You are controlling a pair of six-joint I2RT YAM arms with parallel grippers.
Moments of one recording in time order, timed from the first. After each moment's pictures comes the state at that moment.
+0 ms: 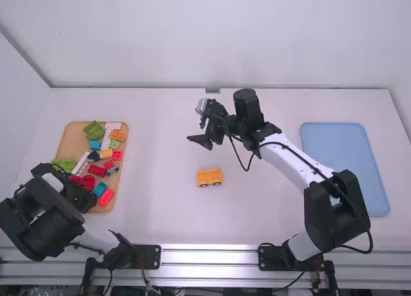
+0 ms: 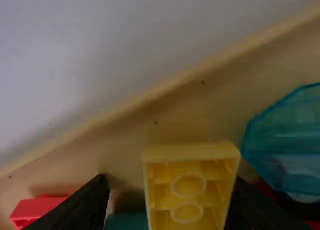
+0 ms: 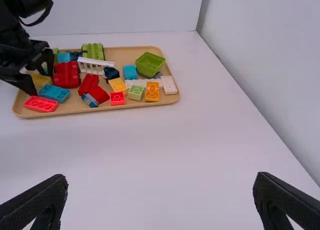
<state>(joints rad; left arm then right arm) 0.89 1.60 0.71 -0.53 0.08 -1.81 0.46 1.65 1.12 0.02 -0.79 -0.50</state>
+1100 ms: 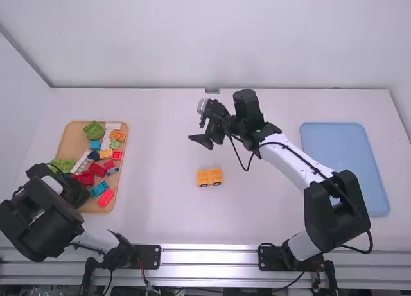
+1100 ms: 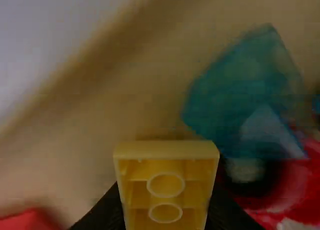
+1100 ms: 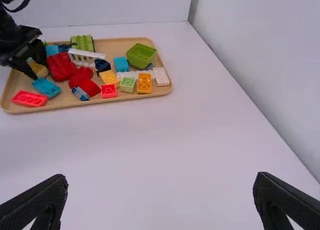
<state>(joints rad) 0.93 1.60 0.69 -0.36 0.16 -1.54 0.46 1.65 1.12 0.00 -0.75 -0.50</state>
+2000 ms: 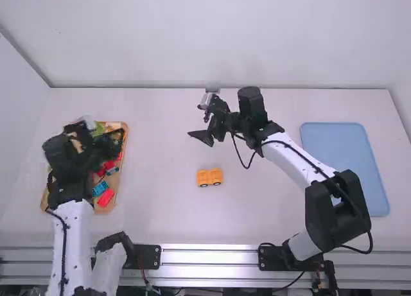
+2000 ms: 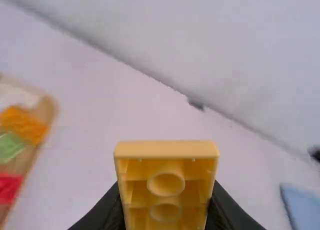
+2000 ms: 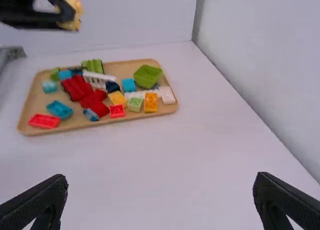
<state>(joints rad) 0.41 0.89 0.66 -0.20 0.65 -0.31 0.42 1.65 1.12 0.07 -0.85 -0.40</state>
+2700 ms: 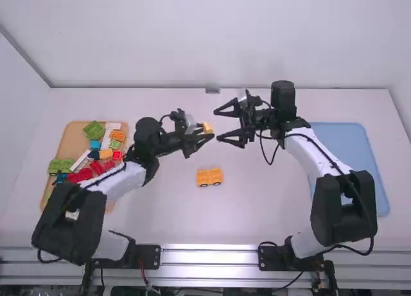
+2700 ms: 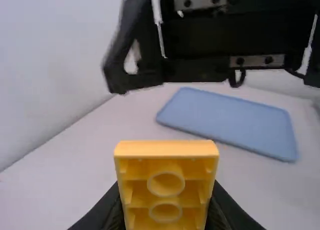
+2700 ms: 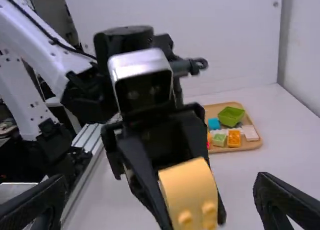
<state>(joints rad) -0.27 1.50 0.66 0.74 0.88 0.03 0.19 1.65 1.12 0.01 -1.50 -0.34</state>
